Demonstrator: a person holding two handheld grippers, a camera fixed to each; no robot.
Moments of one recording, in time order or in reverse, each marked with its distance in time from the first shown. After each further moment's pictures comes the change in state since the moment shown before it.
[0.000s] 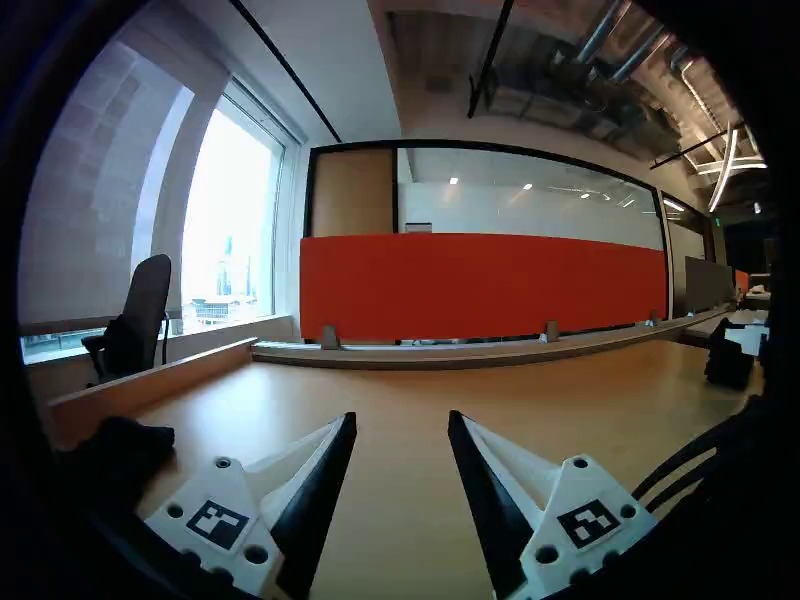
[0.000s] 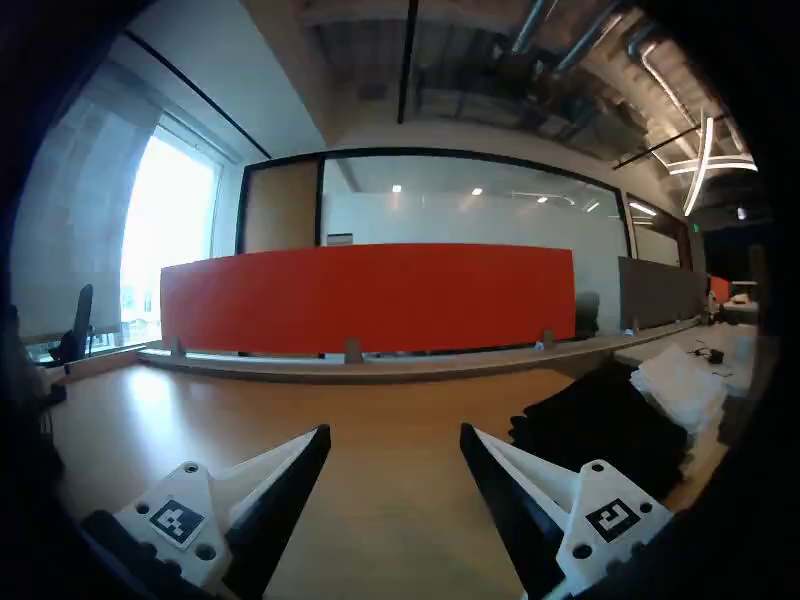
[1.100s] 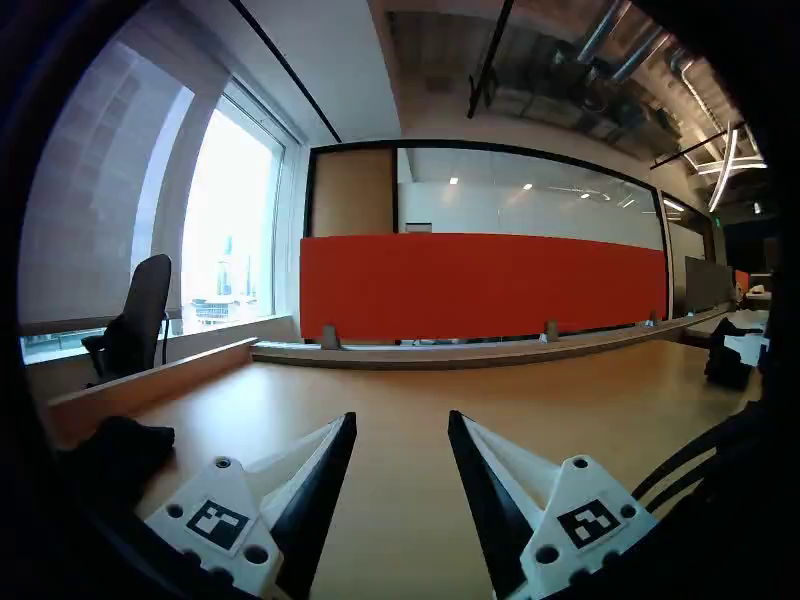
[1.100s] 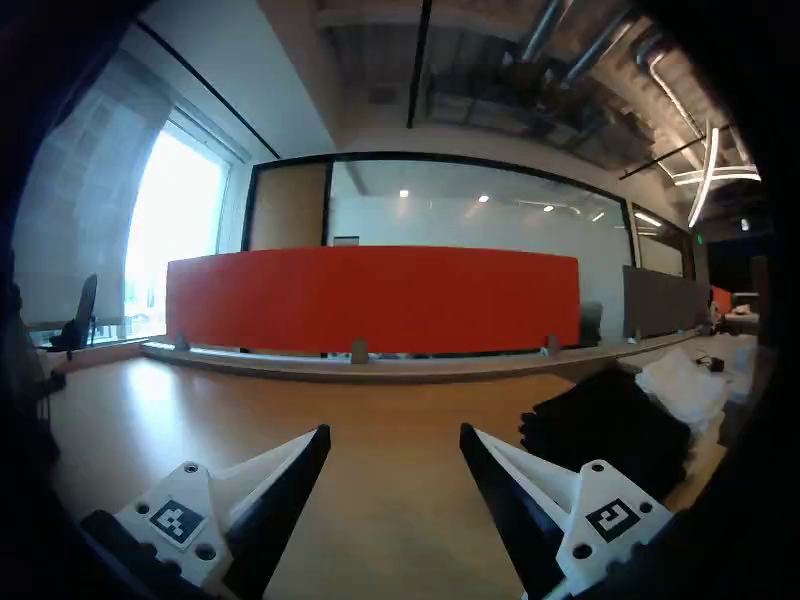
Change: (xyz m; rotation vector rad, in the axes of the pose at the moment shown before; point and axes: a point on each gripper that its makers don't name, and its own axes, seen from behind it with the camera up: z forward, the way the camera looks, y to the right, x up) left arm 0.000 0.000 0.000 0.000 0.000 0.000; right arm -0.005 -0.015 -0.003 0.013 0.020 -0.030
